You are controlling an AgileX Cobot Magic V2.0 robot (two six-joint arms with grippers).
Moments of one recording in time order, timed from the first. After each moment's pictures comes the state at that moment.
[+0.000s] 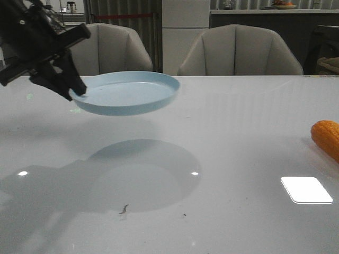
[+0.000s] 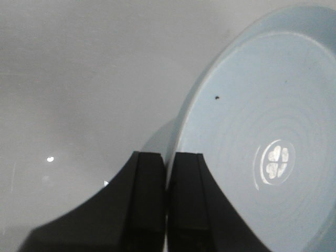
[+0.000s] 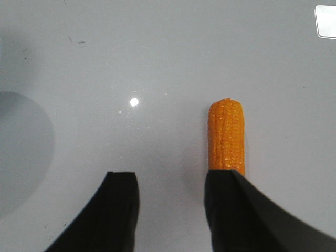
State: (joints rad) left arm -0.19 1.93 -1.51 -0.56 0.90 0.08; right arm 0.10 1.01 -0.73 0.06 0.46 0.03
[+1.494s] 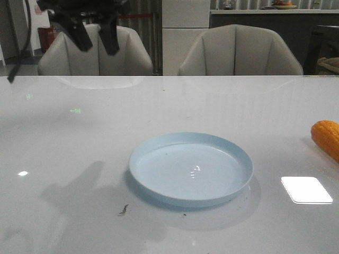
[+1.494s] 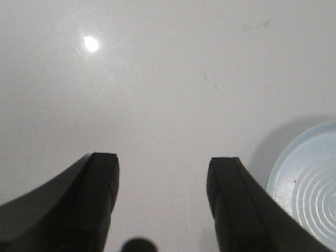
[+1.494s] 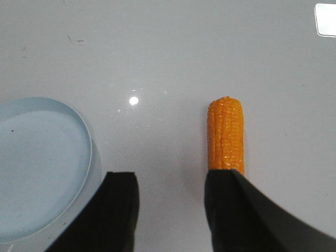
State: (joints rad) left arm -0.39 1.95 -1.93 0.01 1.05 0.08; right arm 0.10 1.01 -0.73 0.06 0.47 0.03
